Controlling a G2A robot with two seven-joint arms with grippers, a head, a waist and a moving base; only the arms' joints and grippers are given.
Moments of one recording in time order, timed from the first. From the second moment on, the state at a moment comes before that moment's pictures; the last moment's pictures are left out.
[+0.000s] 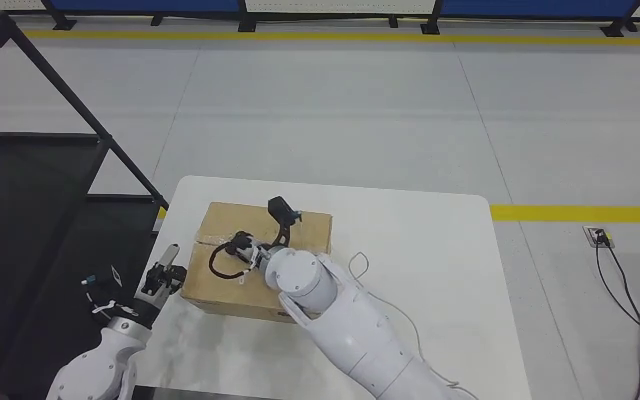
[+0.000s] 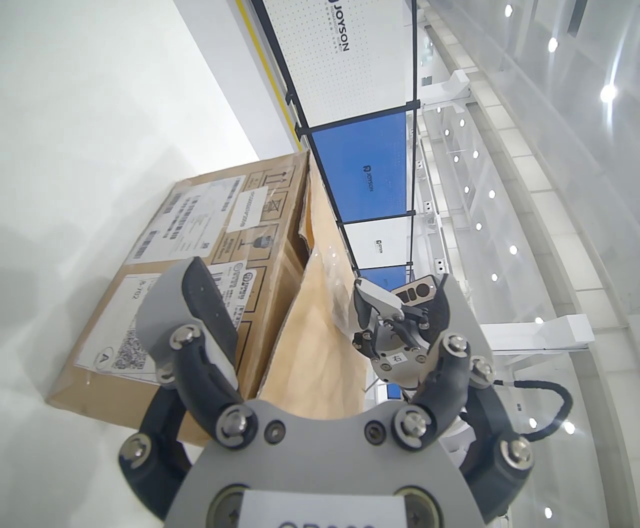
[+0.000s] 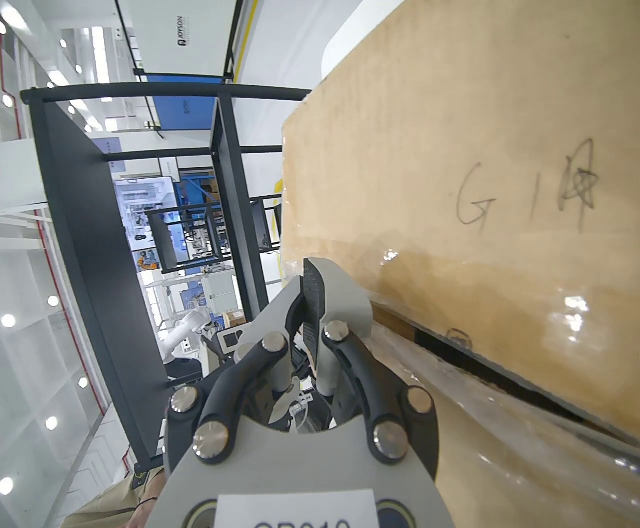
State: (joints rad) left arm 1.40 -1.15 -1.73 -1.60 -0.16 -0.16 -0.39; right arm -0.54 -1.84 0.84 -0.90 -0.02 0.37 0.26
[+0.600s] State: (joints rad) left arm 1.39 -1.15 -1.74 -1.60 -0.16 -0.16 -0.40; right arm -0.59 -1.81 0.89 -1.03 -0.13 0.60 0.30
